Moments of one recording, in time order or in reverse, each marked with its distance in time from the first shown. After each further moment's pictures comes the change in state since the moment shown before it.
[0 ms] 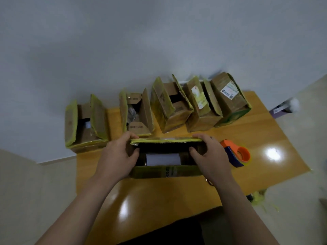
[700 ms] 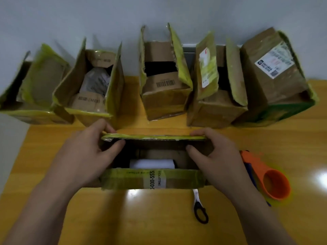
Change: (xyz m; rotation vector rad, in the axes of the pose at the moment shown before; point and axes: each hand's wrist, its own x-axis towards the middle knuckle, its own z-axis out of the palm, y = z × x) left_hand 0.039 0.060 0.157 0.179 0.012 -0.373; right_hand 0.125 0.184 0.041 0.242 -0.358 -0.152
